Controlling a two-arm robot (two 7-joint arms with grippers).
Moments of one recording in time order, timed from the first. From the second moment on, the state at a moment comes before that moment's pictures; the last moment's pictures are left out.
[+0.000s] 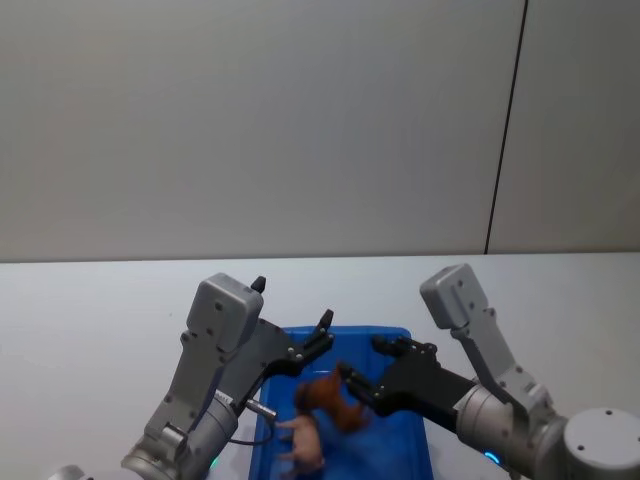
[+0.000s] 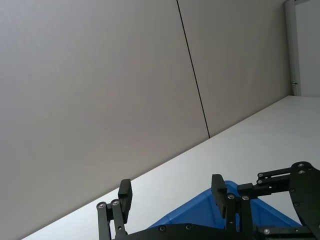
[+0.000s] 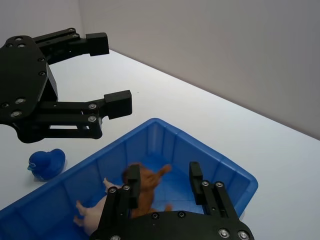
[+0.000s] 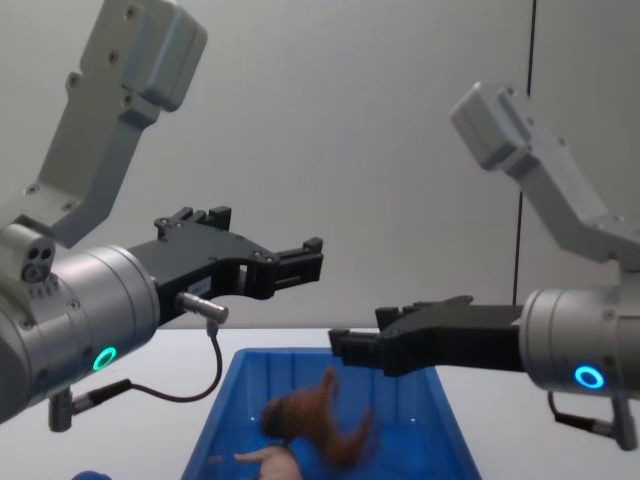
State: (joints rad) left arm -0.24 0.38 0.45 -1.63 -0.20 0.01 -0.01; right arm 0.30 0.14 -0.36 -1.48 0.06 0.30 0.44
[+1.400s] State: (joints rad) left arm -0.20 0.41 0.44 -1.66 -0.20 0.04 0.03; right arm 0.15 0.32 -0.22 -1.57 0.22 0.21 0.34
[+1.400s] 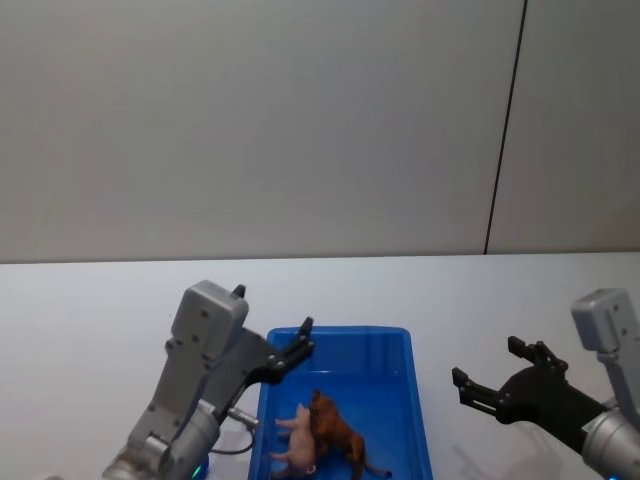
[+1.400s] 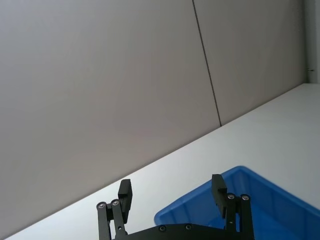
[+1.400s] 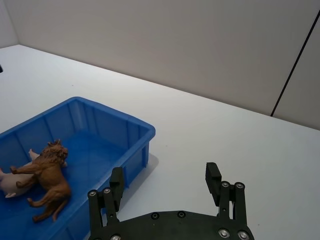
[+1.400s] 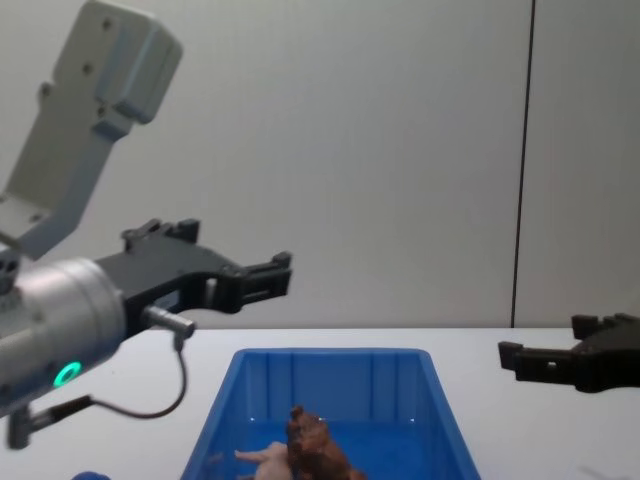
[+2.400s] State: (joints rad) left arm 0.02 0.55 0.40 -1.73 -0.38 0.04 0.19; right arm 0.12 0.34 -0.21 -1.58 0.24 0.20 0.33
